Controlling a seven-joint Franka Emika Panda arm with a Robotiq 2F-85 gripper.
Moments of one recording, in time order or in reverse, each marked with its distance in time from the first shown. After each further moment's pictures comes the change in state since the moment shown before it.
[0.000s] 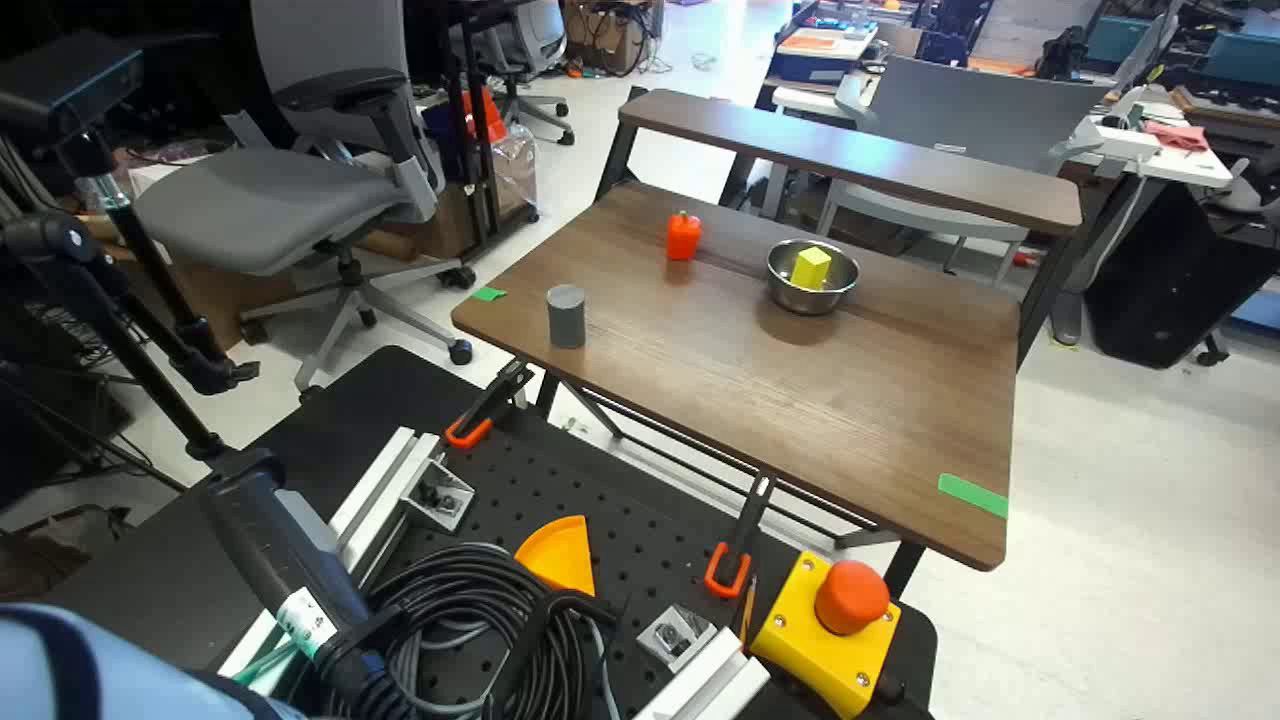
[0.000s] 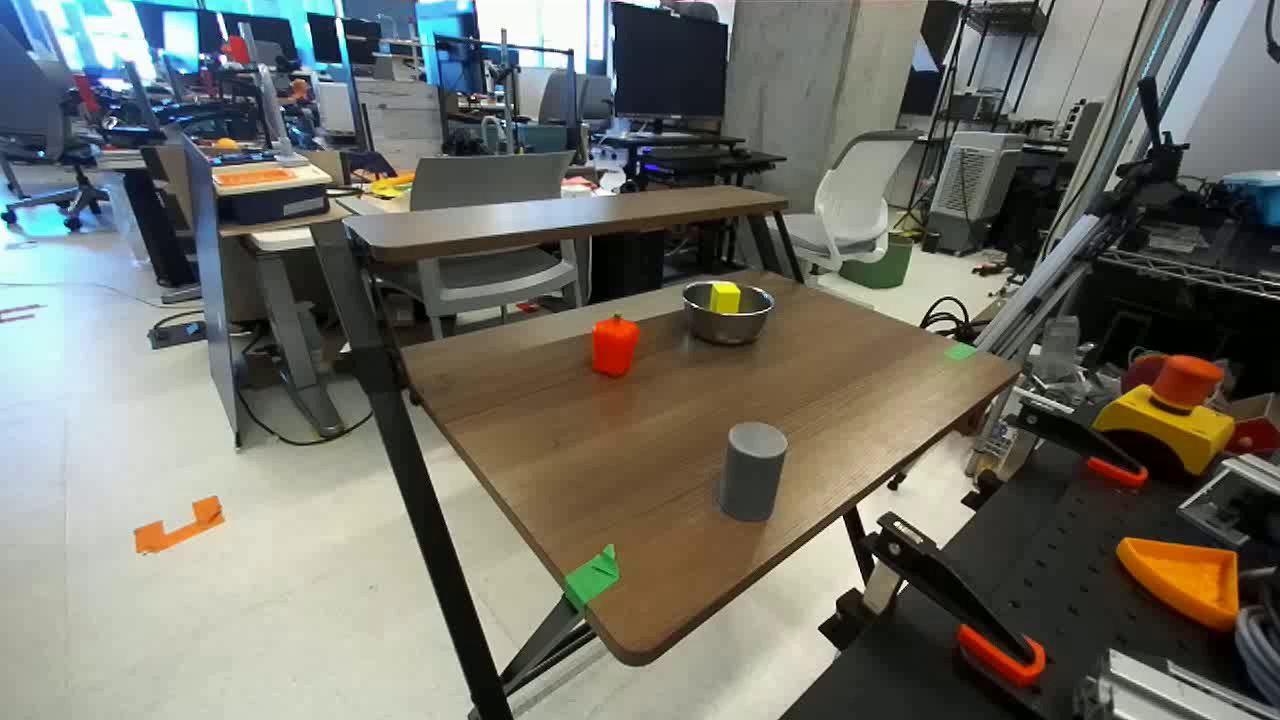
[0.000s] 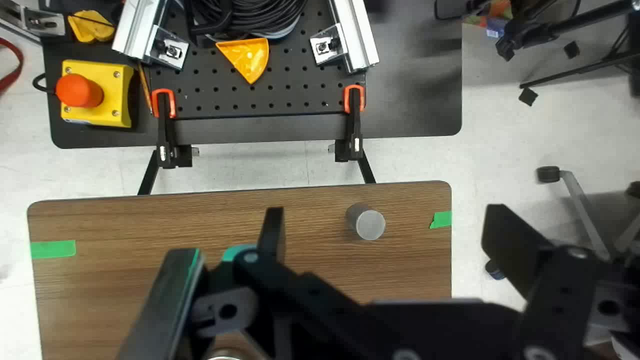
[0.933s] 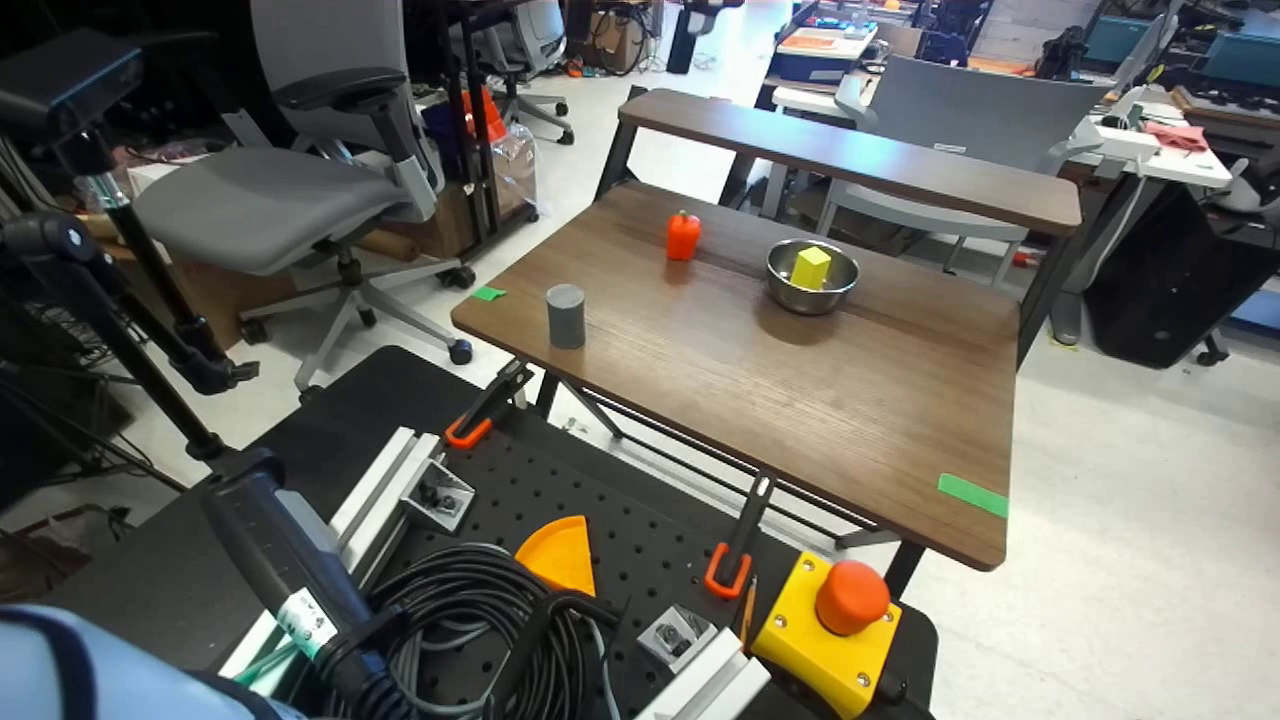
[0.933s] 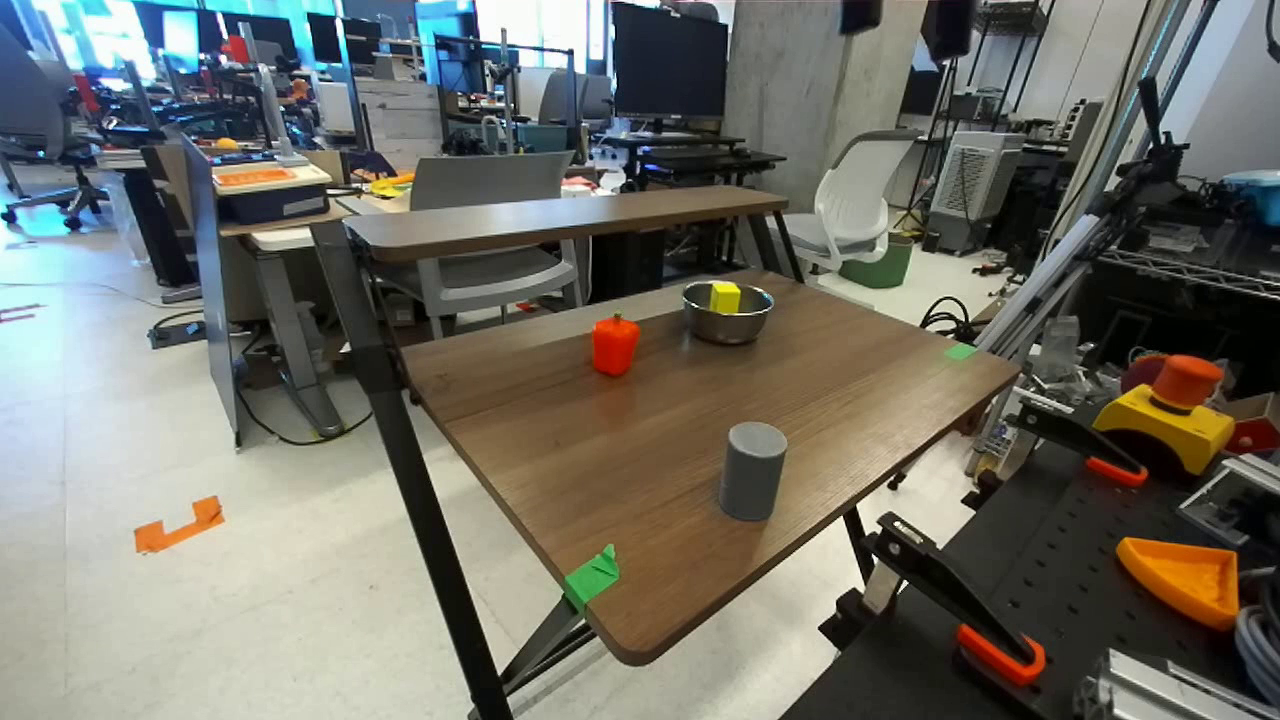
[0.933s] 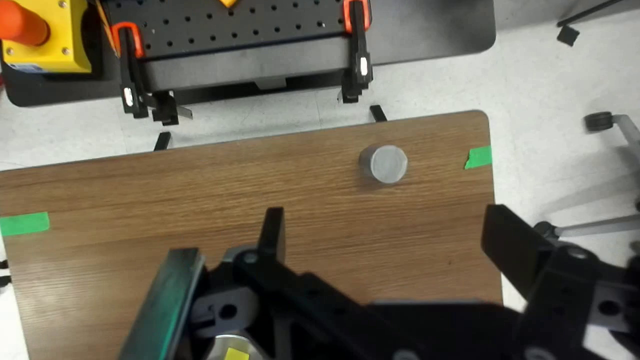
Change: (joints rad) arm 0.000 0.298 0.058 0.078 -0.030 0.243 0.143
